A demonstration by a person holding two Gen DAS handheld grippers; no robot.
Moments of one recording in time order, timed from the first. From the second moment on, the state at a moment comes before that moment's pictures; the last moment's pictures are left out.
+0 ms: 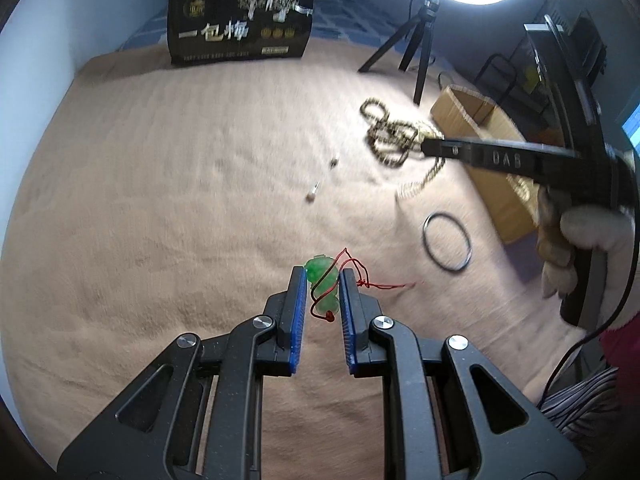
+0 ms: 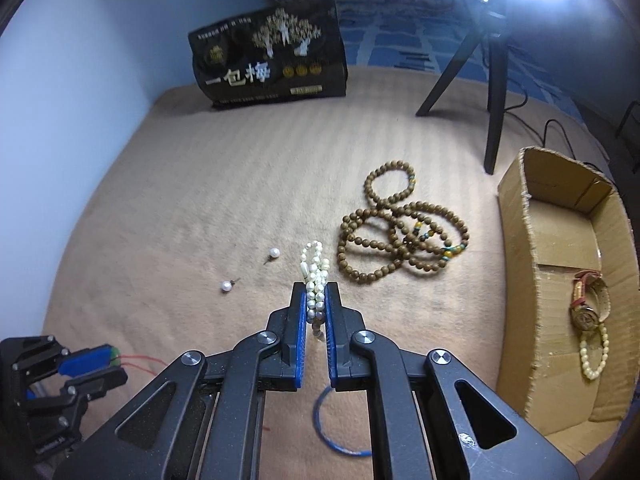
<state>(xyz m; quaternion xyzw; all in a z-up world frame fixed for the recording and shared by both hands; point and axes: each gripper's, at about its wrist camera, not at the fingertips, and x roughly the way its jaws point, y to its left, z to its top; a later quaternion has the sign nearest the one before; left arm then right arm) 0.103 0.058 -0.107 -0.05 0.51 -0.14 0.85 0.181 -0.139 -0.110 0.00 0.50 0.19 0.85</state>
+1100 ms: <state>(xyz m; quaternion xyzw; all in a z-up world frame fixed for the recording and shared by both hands) 0.140 -0.044 -0.013 -0.08 0.39 -0.23 0.89 0.121 -0.279 -0.029 0.03 0.41 0.15 0.90</state>
